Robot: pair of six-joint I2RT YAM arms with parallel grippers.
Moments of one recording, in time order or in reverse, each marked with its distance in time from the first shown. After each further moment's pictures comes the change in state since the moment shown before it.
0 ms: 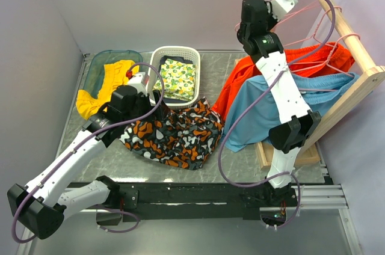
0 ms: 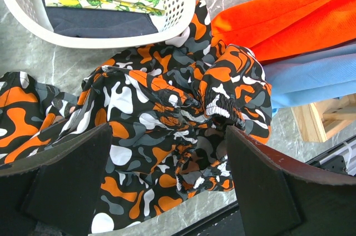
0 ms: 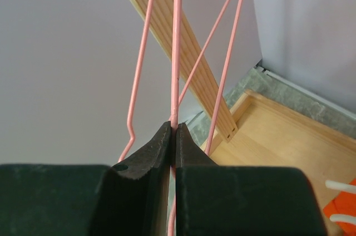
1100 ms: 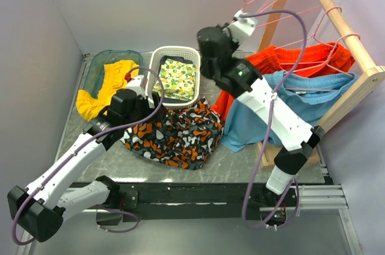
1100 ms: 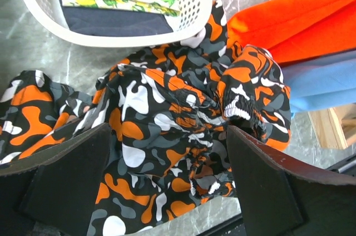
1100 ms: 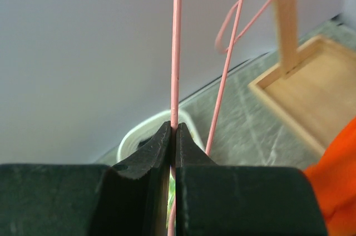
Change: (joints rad) left arm 0.004 -0.023 -0.063 0.038 -0.042 0.022; right arm 0.446 -0.183 -0.158 -0.039 0.170 0.067
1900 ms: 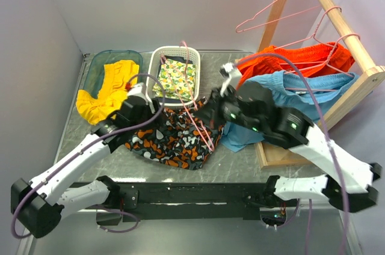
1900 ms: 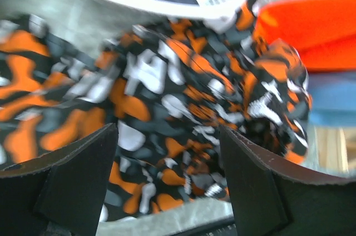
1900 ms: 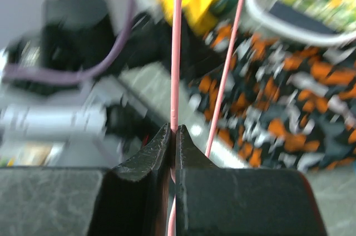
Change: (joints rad) left arm -0.030 0.008 -0.062 -0.042 -0.150 -0.203; right arm 0.234 -0.542 -0.541 -0.149 -1.040 -0.026
